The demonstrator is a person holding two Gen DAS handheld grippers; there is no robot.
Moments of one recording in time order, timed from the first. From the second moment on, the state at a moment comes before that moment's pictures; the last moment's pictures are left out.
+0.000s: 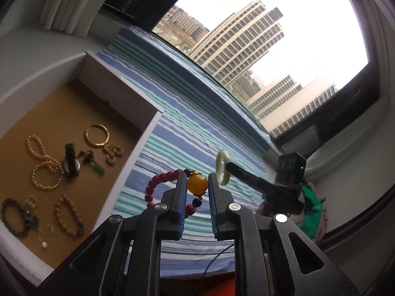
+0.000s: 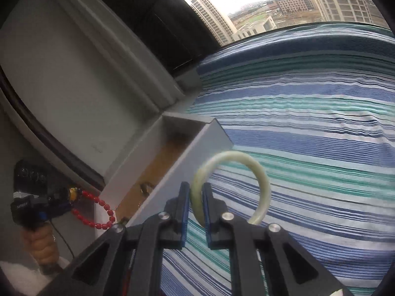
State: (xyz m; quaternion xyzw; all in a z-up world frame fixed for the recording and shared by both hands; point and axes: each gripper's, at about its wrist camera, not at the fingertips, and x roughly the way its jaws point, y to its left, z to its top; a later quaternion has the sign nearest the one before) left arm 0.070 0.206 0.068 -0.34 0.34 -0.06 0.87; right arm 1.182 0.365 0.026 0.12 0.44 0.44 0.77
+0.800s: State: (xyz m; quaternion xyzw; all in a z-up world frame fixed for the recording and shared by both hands) left arm 0.054 0.347 -0.087 -0.31 0.45 0.19 0.81; right arm 1.062 0.687 -0.031 -0.28 0.43 0.56 0.65
